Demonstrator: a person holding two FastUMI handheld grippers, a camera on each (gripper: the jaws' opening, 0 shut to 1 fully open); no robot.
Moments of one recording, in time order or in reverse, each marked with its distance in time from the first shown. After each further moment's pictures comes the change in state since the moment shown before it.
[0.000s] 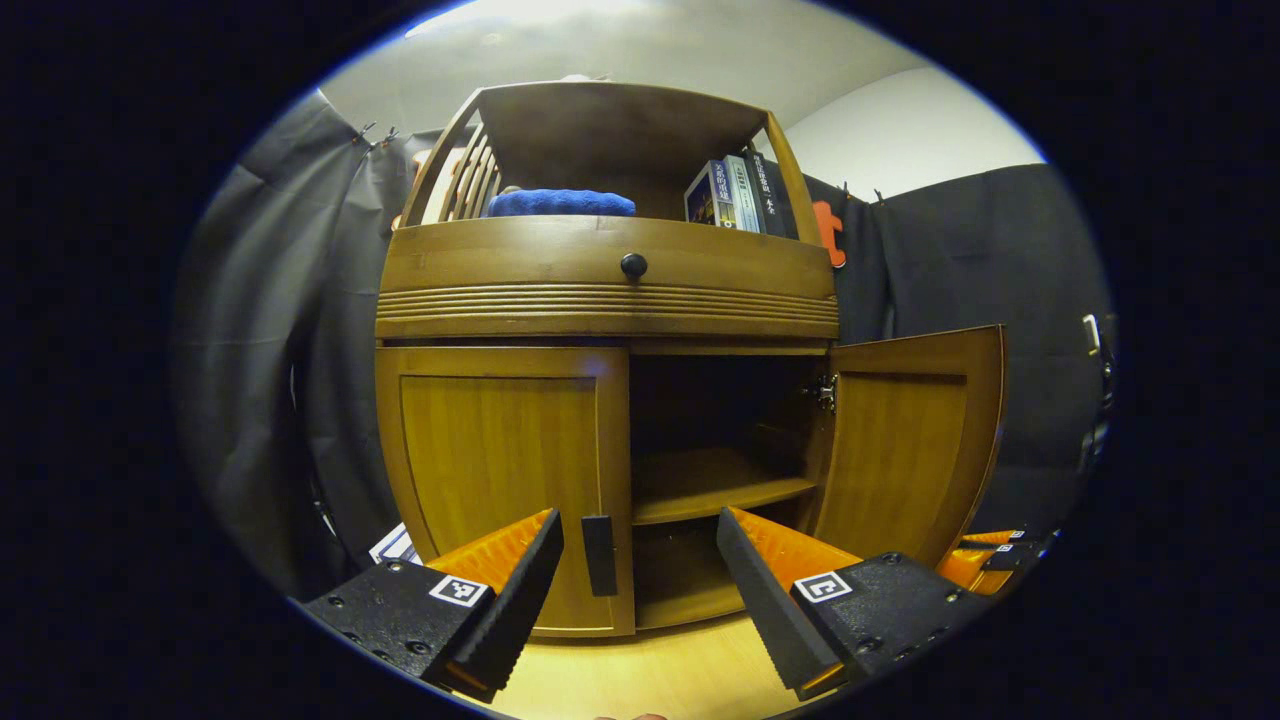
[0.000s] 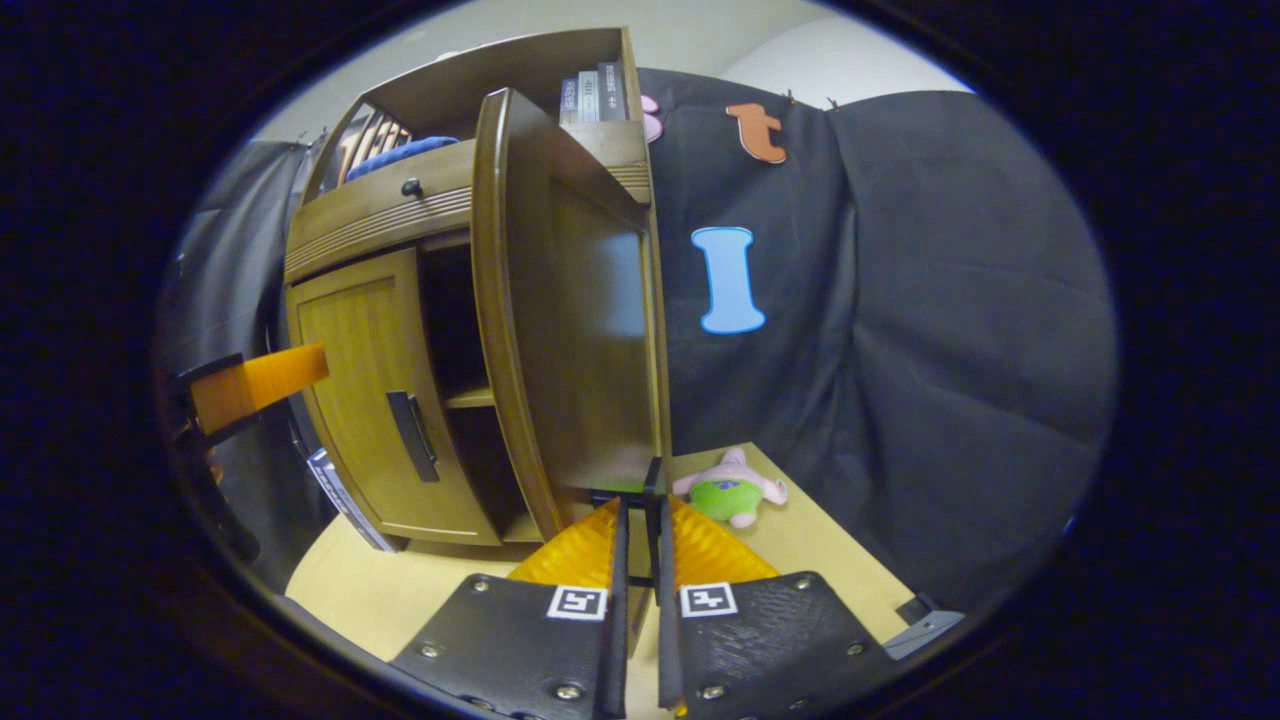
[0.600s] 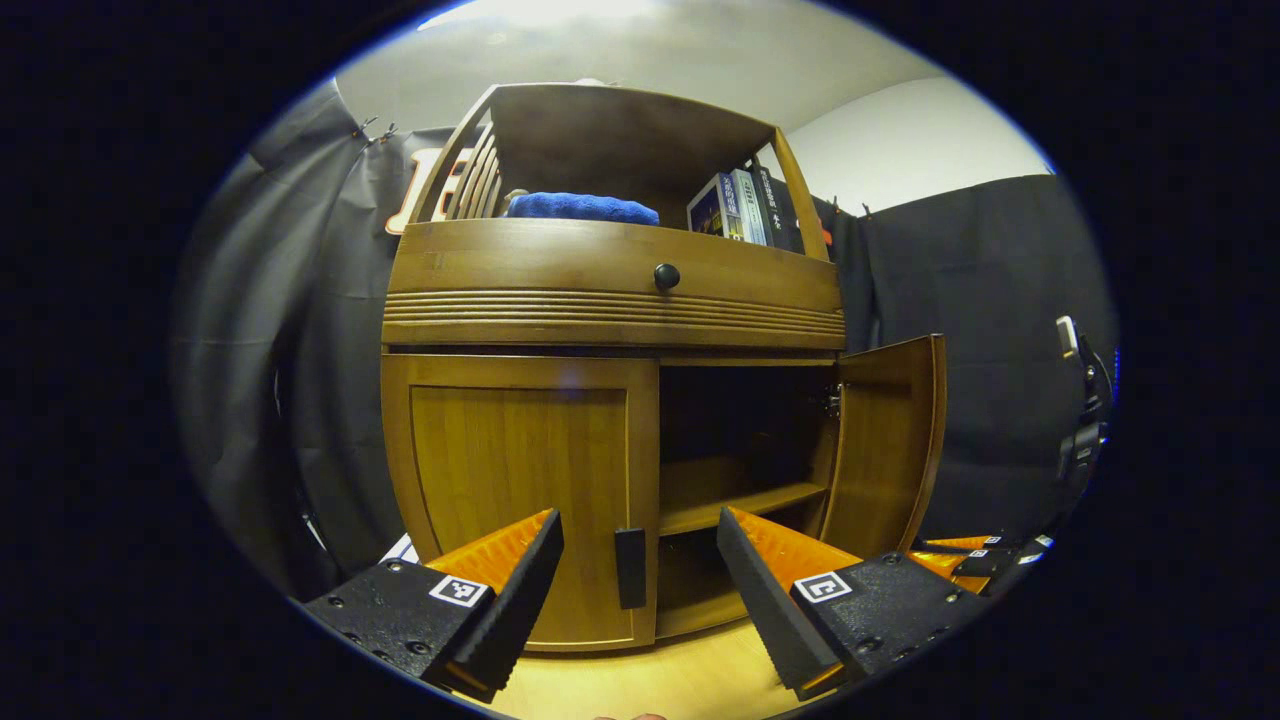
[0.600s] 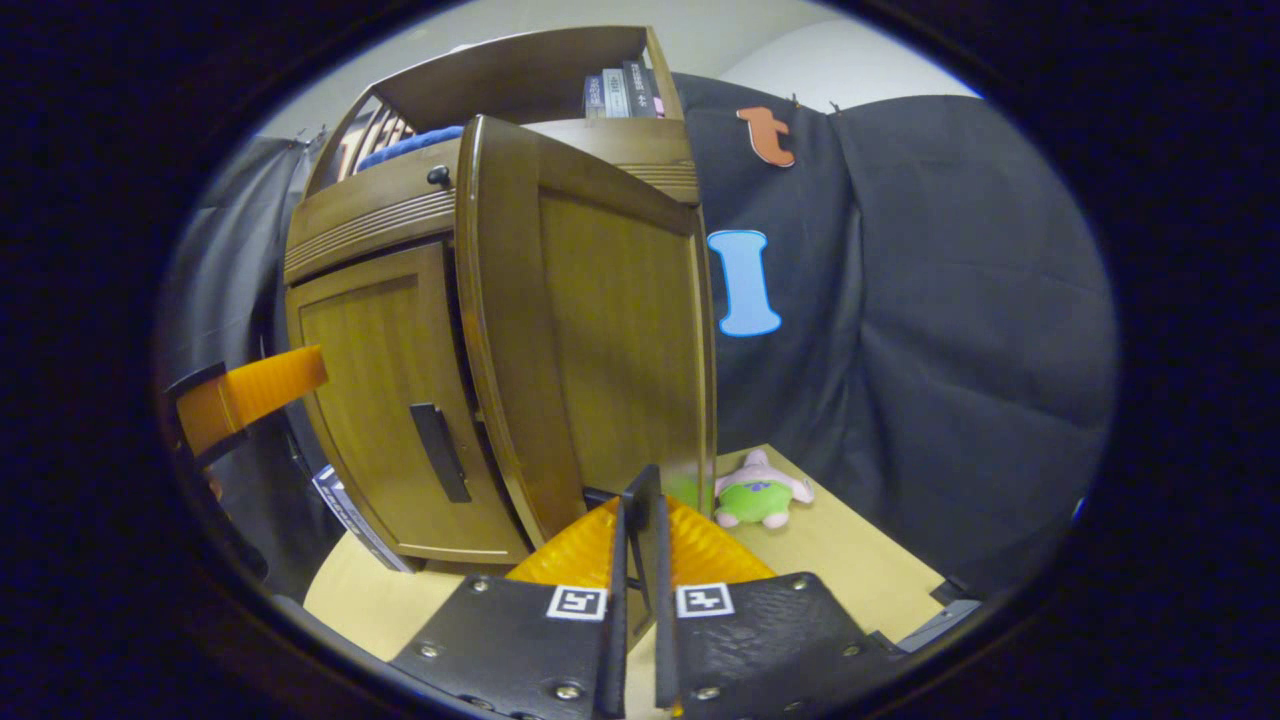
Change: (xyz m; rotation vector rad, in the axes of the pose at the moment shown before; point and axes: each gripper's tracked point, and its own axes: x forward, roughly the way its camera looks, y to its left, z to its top) left arm 0.002 0.047 0.003 -0.004 -0.034 -0.058; right arm 0.012 0.065 -0.001 0.018 -0.014 -0.021
